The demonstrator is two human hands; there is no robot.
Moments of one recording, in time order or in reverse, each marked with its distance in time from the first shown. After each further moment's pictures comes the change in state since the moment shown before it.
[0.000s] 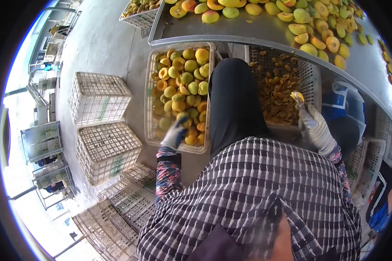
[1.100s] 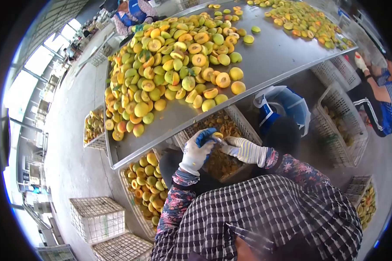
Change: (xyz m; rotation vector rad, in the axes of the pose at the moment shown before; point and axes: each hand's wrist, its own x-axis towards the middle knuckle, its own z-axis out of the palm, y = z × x) left_hand 0.027 0.233 0.360 0.297 -0.665 0.503; right_hand 0.010 0.002 -0.026 0.088 0.026 -0.395
